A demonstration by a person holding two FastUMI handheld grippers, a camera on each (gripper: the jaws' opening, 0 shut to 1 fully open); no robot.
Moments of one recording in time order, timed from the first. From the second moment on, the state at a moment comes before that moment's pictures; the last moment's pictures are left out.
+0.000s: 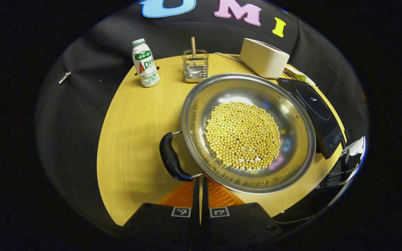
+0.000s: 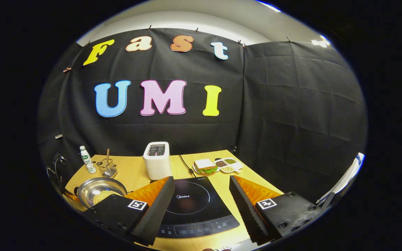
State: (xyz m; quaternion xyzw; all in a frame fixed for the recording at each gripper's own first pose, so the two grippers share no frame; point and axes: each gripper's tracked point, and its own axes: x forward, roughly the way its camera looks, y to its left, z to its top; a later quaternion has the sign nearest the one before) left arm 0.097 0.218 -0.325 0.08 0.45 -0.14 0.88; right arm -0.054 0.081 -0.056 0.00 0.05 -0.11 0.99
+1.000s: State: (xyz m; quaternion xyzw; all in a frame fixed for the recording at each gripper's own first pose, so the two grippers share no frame) left arm 0.129 0.249 -0.287 0.11 0.39 -0.10 0.91; right arm -0.039 0.100 -0.080 0.01 0.09 -0.10 0.99
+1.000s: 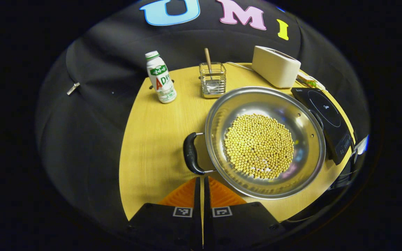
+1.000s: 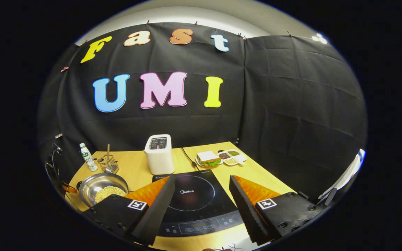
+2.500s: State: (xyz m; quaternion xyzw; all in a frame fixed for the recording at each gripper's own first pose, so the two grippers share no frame) left arm 0.184 0.241 -0.243 -0.03 0.30 -0.09 0.95; right arm 0.082 0.321 -0.248 0.06 0.38 0.12 0.92
